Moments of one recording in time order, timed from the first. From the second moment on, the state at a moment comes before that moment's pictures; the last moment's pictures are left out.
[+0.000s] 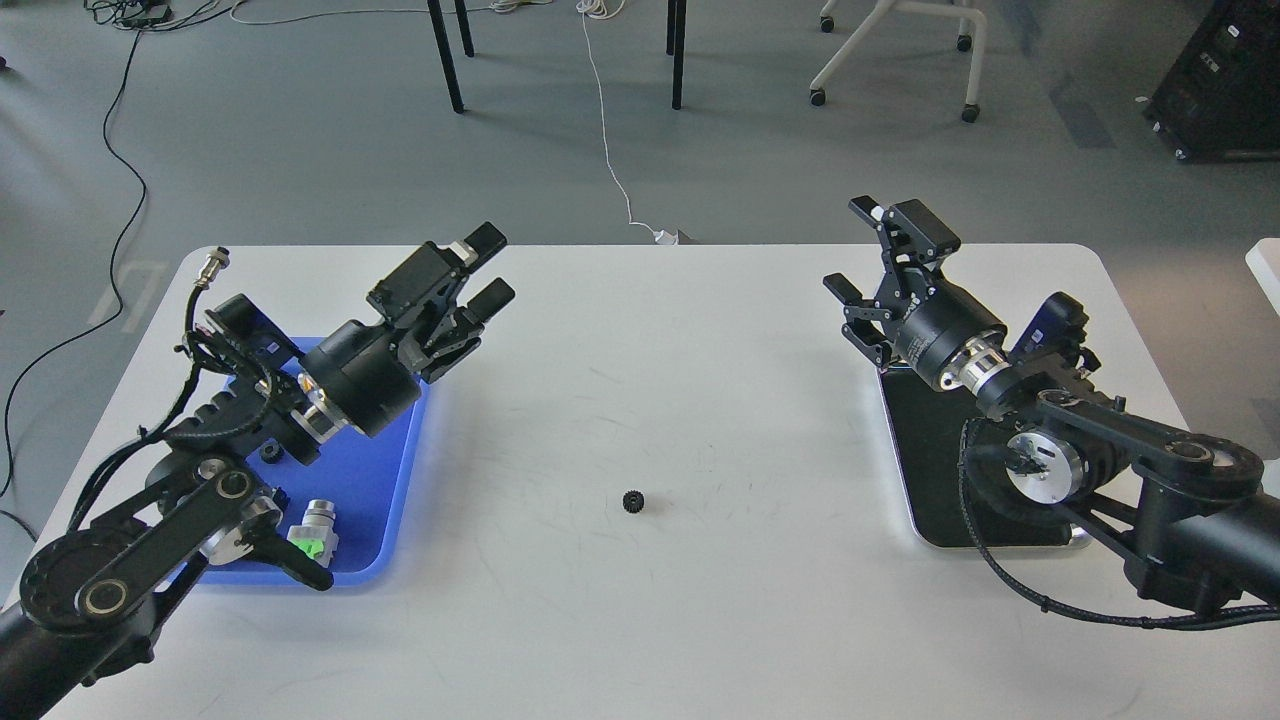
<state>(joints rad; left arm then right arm) -0.34 0.43 -0.92 -1.34 1.25 -0.28 -0.49 0.66 -0.46 0.41 1.04 -0.12 0.09 0.49</state>
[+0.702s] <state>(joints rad) -0.66 0.33 -0.48 -1.21 2.18 -0.23 -0.49 0.37 -0.51 0.67 1.04 0.01 0.31 0.49</state>
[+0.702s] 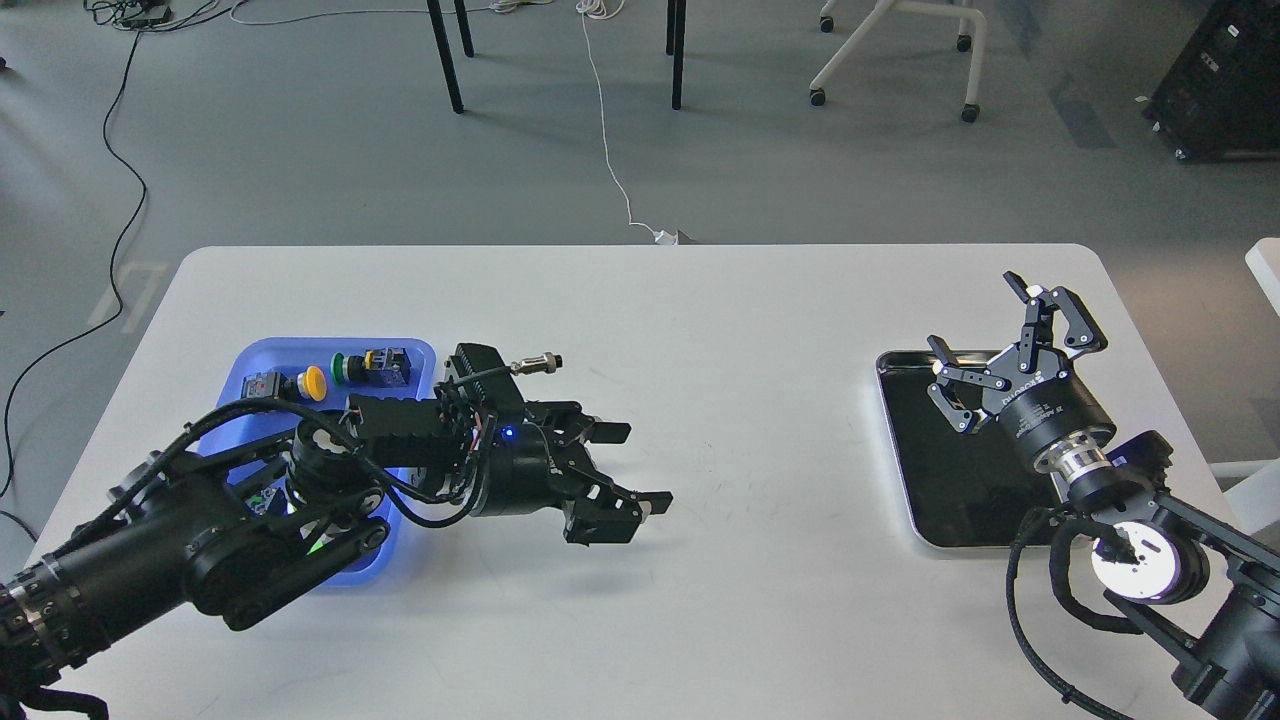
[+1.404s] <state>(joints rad) -0.71 0.26 -0.34 -1.01 2.18 -0.20 -0.49 0.37 -0.53 0.68 1.04 0.01 0.31 0.49</state>
